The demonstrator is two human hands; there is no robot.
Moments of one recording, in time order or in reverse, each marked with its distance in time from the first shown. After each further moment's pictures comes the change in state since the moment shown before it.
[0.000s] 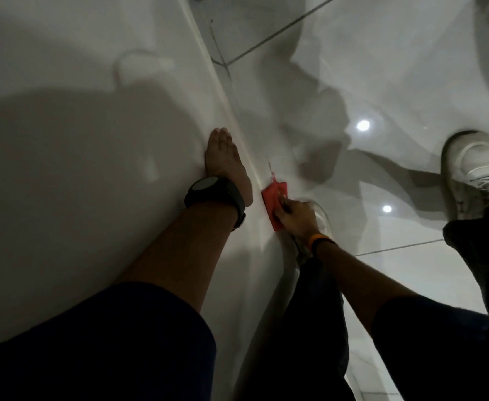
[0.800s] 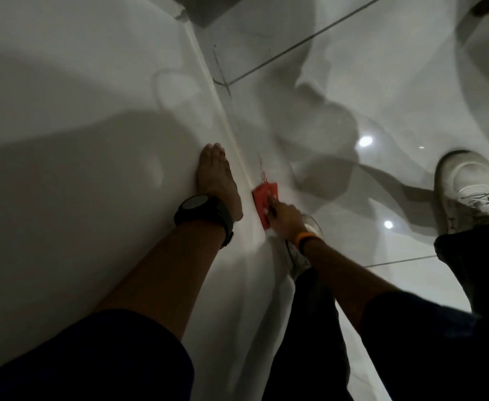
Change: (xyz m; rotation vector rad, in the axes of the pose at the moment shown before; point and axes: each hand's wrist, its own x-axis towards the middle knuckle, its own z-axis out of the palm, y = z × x) left_hand -0.012 -0.001 0.002 0.016 0.015 -0.041; right_hand 0.010 -0.025 -0.019 -0.134 -0.038 -0.158
